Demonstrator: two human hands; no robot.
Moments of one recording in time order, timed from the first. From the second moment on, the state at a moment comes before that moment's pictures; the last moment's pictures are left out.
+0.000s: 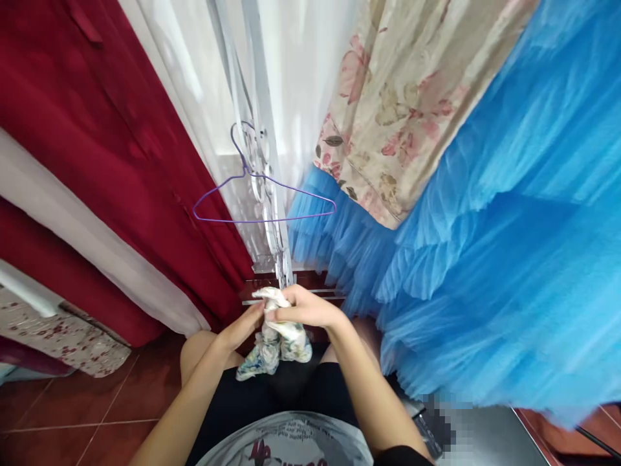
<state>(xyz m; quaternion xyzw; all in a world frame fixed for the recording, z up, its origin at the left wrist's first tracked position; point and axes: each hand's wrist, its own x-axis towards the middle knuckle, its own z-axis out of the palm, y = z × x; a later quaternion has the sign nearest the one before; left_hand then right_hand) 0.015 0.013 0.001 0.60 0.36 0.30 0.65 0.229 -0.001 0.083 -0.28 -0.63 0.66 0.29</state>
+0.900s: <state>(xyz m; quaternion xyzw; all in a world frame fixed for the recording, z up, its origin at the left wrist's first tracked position) -0.065 0.051 0.113 0.79 0.44 0.38 0.21 0.303 0.164 0.202 -0.40 -0.65 0.44 0.47</state>
